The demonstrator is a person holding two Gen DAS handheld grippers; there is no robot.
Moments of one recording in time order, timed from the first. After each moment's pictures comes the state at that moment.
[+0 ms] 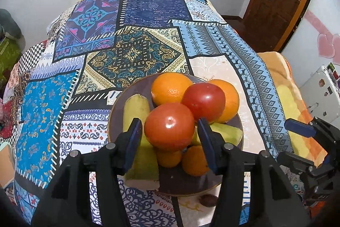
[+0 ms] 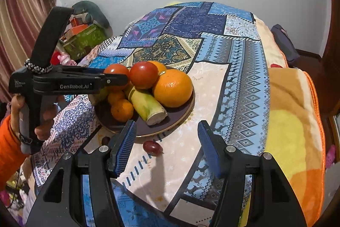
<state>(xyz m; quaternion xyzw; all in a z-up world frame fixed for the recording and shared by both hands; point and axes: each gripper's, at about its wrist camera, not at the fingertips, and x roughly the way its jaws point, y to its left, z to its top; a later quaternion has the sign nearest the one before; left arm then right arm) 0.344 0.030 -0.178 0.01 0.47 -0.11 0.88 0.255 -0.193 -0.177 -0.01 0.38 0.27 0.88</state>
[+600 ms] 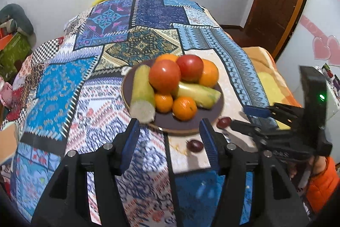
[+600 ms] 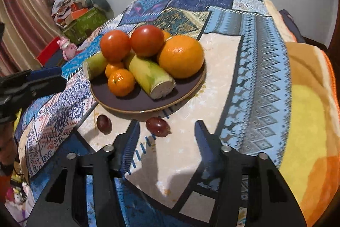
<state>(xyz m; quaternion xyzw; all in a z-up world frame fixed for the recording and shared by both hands) 0.239 0.037 -0.160 -0.01 0.44 -0.10 0.89 0.256 -0.176 -0.213 -0.02 0.44 0.28 0.85</state>
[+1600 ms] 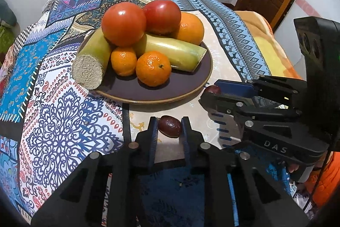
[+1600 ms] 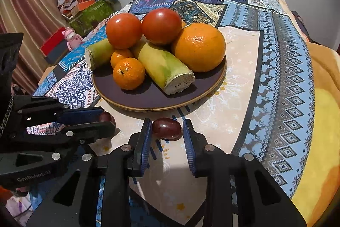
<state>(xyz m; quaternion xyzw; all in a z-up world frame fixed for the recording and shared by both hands) 0.249 -0.003 -0.222 0.00 0.50 -0.13 0.86 0.257 -0.159 -0.227 -0.03 0.44 0.30 0.84</state>
